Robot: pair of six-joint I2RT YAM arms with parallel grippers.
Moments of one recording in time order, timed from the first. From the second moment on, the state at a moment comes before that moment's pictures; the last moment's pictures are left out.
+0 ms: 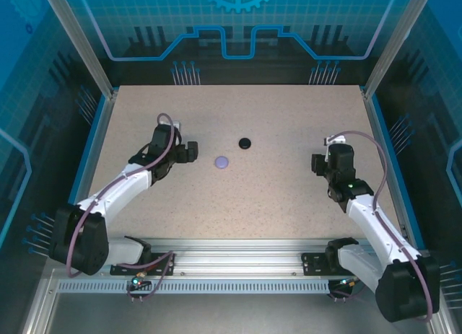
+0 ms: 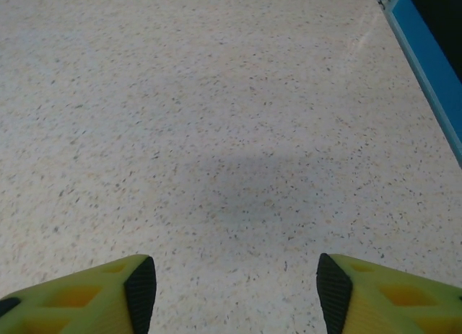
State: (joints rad) left arm -0.28 1.31 0.82 -0.25 -0.20 -0.25; right arm 0.13 0.97 0.57 -0.23 0.27 0.08
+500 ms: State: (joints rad) left arm -0.12 1.36 0.49 0.29 -0.08 -0.05; right arm 0.11 1.21 0.40 0.30 0.13 0.00
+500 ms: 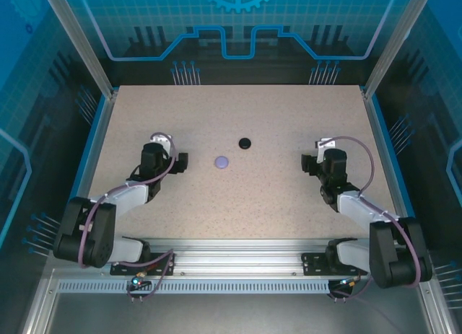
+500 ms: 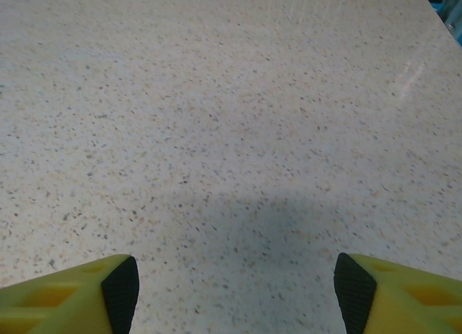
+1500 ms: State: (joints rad) left arm 0.00 1.51 0.40 0.66 0.05 -0.08; right arm 0.09 1.50 0.40 0.66 0.04 -0.07
